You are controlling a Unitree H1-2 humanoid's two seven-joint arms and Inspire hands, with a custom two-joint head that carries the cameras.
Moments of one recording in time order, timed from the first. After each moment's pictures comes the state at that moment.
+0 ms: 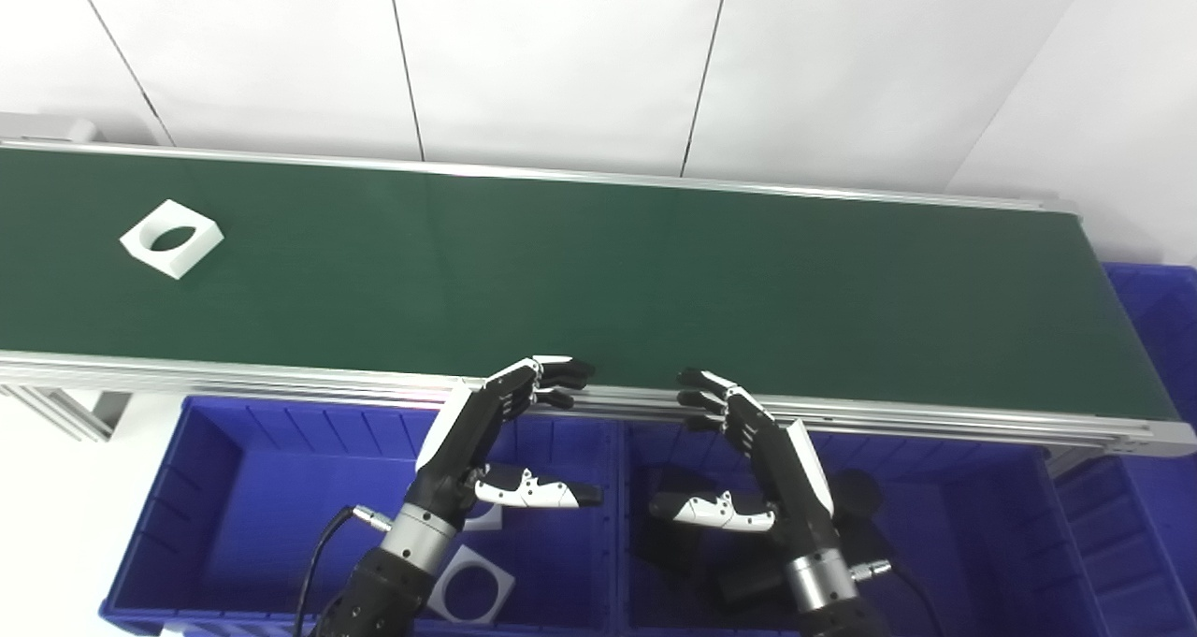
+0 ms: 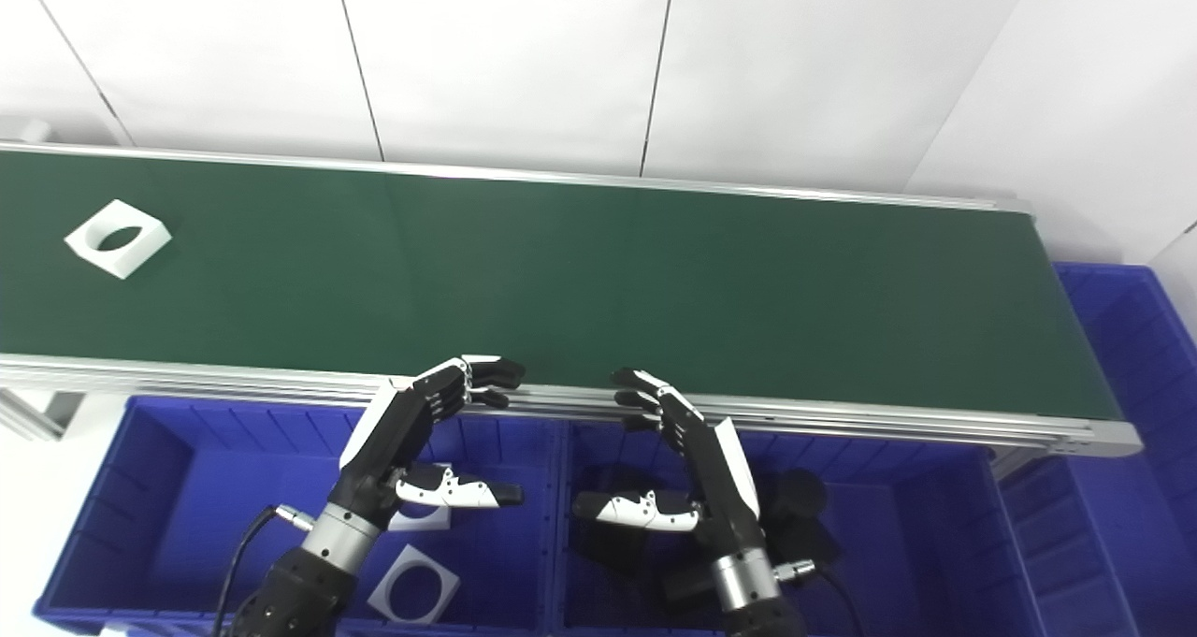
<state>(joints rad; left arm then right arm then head) 0.05 0.03 -0.28 0.19 0.11 -0.43 -0.14 0.16 -0.10 0.16 0.14 -0.12 -0.41 0.03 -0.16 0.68</state>
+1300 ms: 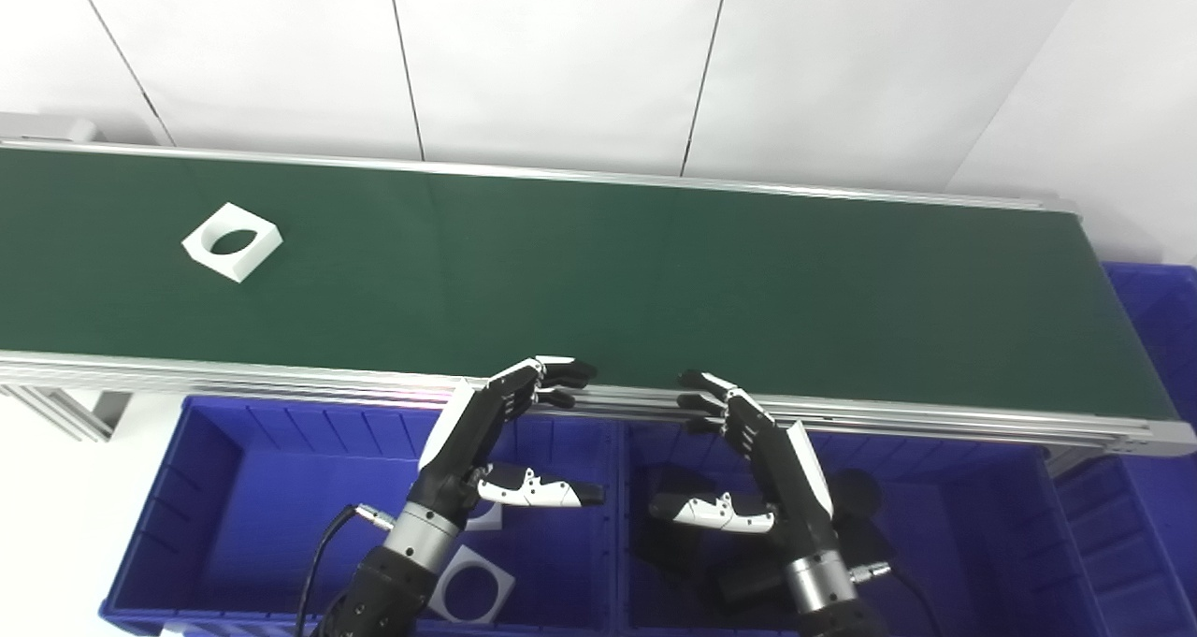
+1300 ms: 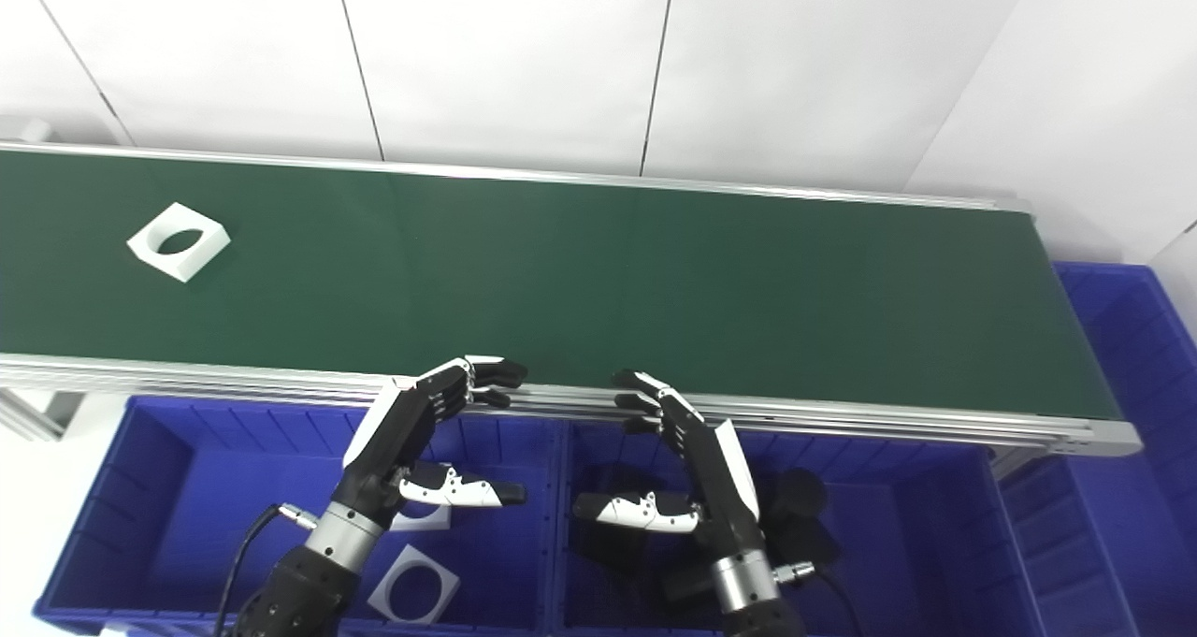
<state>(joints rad) 0.04 0.03 -0.30 0.23 0.13 -0.43 -0.11 0.16 -0.10 0.16 0.17 -0.11 -0.41 0.02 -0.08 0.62</state>
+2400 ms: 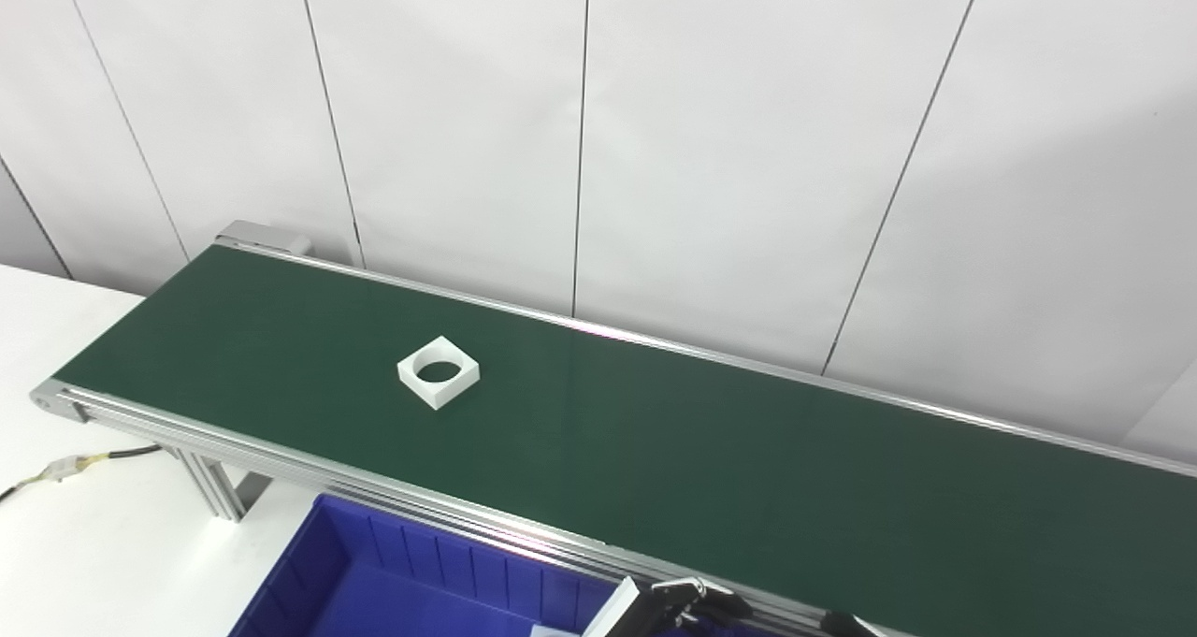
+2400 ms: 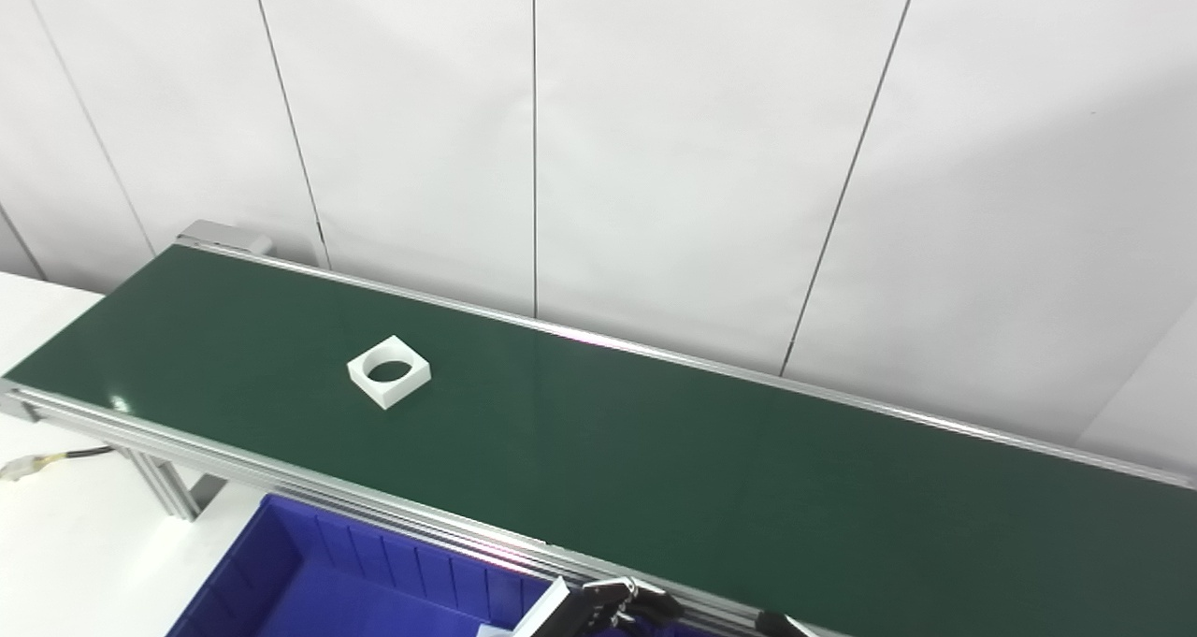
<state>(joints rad) -0.05 0.02 -0.51 0.46 0.17 -0.43 0.14 0.10 -0.15 0.11 0.35 0.00 -0.45 0.09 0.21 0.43</state>
